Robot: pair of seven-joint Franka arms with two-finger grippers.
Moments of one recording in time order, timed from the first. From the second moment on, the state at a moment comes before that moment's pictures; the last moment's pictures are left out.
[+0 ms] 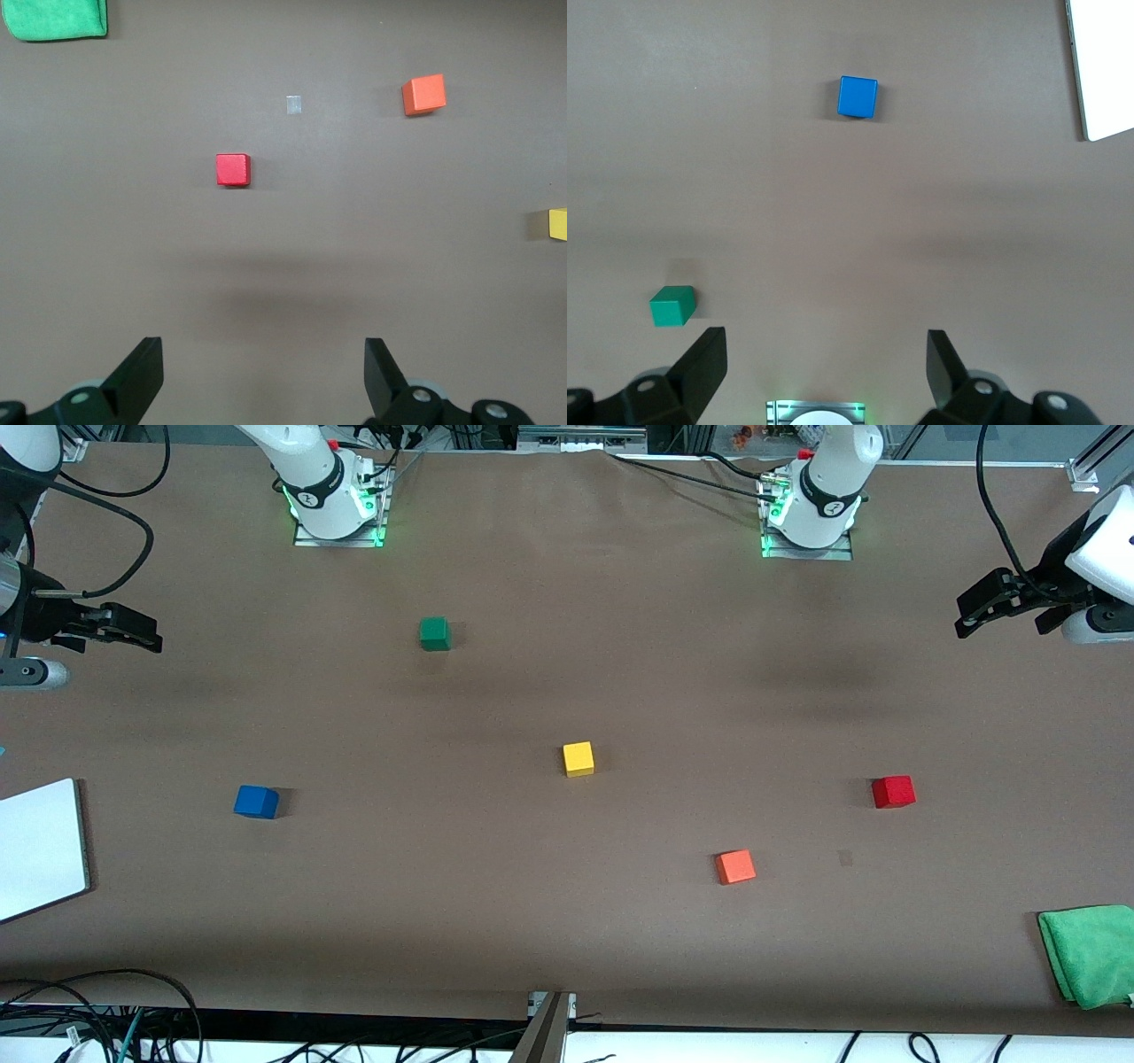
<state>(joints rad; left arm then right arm) 0.06 -0.06 -0.10 -1.63 0.01 1.55 -0.11 0.05 0.10 -0.08 -1.54 -0.04 1.48 -0.05</state>
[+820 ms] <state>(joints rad) 0.07 -0.06 -0.10 -1.63 0.01 1.55 -0.11 0.05 0.10 -0.08 -1.54 -0.04 1.48 -0.05</state>
